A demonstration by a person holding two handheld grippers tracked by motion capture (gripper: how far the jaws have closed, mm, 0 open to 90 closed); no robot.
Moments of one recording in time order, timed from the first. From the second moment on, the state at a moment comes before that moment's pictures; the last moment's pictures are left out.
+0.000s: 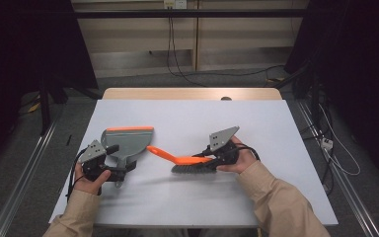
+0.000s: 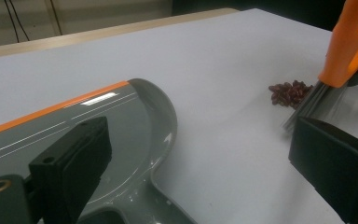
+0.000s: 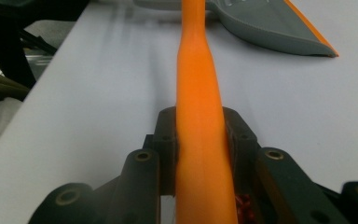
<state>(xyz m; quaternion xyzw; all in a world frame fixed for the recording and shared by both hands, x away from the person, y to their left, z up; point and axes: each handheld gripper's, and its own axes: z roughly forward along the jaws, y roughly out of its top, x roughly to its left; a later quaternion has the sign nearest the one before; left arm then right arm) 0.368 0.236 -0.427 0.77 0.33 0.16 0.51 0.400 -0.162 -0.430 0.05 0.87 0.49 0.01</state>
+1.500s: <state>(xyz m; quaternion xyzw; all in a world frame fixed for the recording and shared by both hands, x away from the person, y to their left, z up) 0.371 0.242 -0.433 0.81 0.42 0.15 0.39 0.387 -0.236 -0.422 0.32 0.82 0.45 0.16</state>
